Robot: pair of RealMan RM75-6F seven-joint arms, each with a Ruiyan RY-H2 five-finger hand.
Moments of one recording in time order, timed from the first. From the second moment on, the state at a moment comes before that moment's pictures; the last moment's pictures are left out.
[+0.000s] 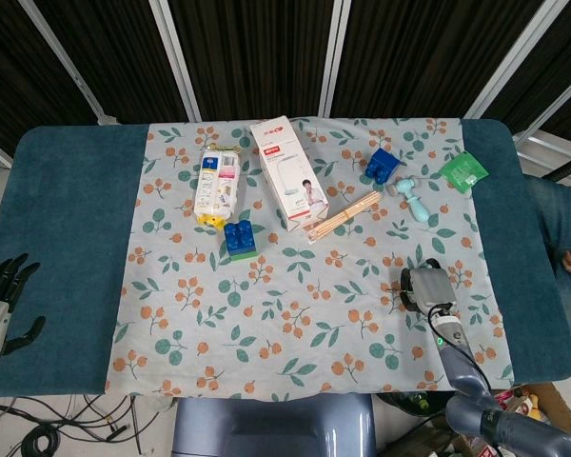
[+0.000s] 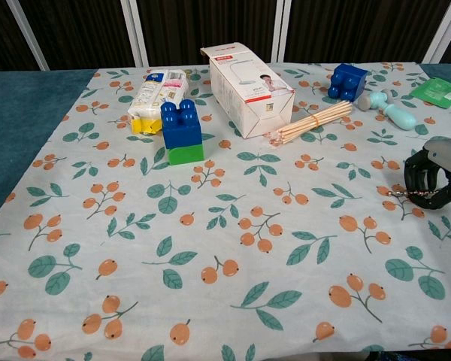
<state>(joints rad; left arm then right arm) -0.11 -1.09 -0.02 -1.57 1.54 1.48 -0.04 0.50 -1.61 0.15 -1.22 -1.08 0.98 -0.30</state>
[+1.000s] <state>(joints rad) -0.11 -1.09 -0.02 -1.57 1.54 1.48 -0.04 0.50 -1.60 0.16 -1.23 -1.08 0.97 -0.29</state>
